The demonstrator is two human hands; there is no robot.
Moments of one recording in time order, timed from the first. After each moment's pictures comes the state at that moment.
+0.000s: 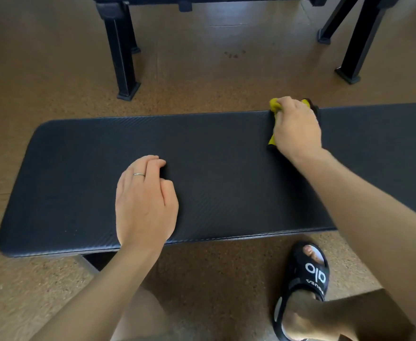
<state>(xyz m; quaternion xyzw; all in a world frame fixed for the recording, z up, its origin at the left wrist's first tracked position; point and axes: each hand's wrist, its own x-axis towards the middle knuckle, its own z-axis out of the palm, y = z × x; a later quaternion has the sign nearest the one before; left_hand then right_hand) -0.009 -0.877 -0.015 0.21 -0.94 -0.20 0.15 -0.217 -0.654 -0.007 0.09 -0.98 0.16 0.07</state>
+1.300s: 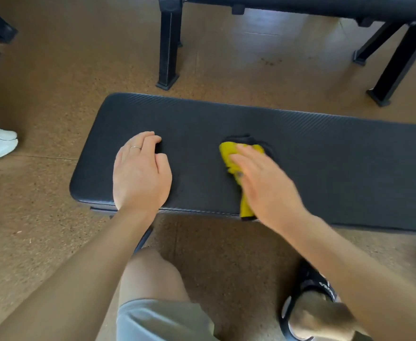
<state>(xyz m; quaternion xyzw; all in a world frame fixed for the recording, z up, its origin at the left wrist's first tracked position) 0.037 -0.962 -0.006 0.29 -0.92 -0.21 0.14 -0.050 -0.740 -0.007 0.39 -0.91 0.14 0.03</state>
